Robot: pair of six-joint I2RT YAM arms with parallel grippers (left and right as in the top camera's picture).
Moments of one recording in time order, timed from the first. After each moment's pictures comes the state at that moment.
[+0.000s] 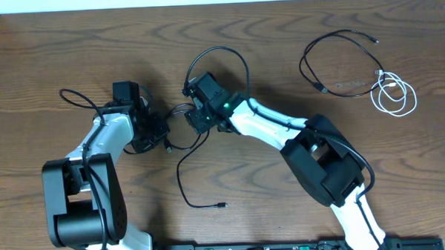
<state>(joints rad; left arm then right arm) 0.08 1.75 0.94 -0.57 0.24 -0.44 0.76 2.25 1.56 -0.32 -0.16 0.22</state>
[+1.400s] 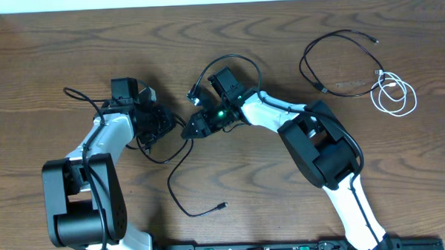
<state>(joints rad) 0.08 1.75 0.94 -0.46 0.43 -0.40 0.66 2.36 1.56 -0.22 -0.91 0.32</state>
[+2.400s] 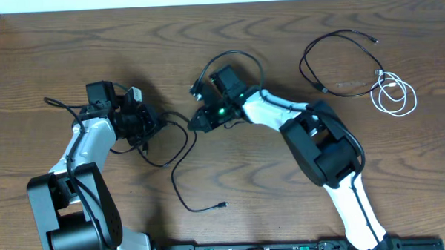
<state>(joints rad) 0.21 1.69 0.94 -0.53 0.59 -0.32 0.63 2.36 1.56 -0.20 -0.80 0.29</state>
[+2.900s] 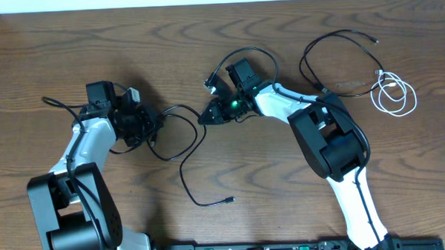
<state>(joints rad) 0.21 1.69 0.94 -0.53 0.52 -0.32 0.56 2.38 1.55 -0.21 -0.91 0.36</state>
